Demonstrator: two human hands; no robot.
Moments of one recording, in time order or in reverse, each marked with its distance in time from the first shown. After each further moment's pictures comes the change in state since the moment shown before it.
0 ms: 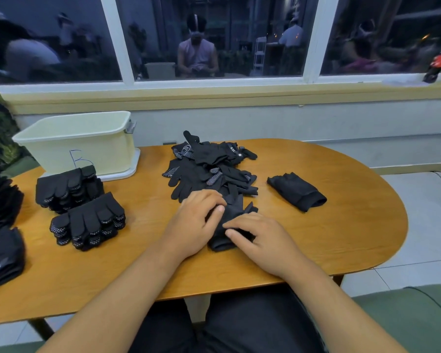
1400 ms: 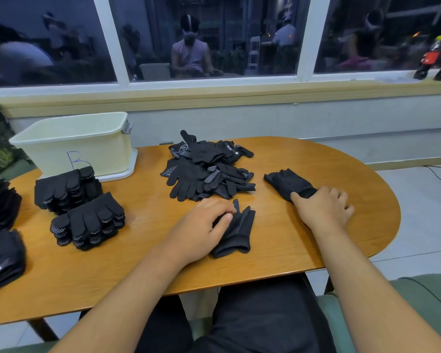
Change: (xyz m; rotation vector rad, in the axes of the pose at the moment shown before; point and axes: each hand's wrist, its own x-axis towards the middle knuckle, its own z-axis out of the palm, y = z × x) left_hand -0.009 0.030 -0.008 -0.032 -0.196 -0.024; right_hand 0.014 0.100 -0.056 -0.389 0.352 1.030
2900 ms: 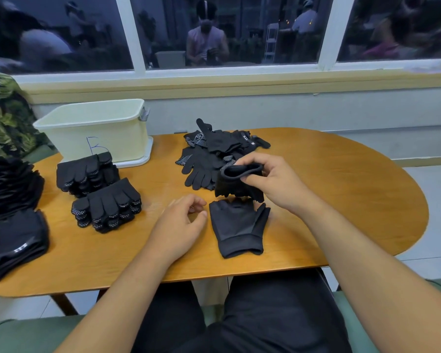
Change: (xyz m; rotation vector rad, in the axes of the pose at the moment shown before) left_hand -0.045 -0.049 -0.014 -0.118 0.199 -0.380; right_hand -0.068 -0.109 -0.039 0.953 -0.632 -0.839
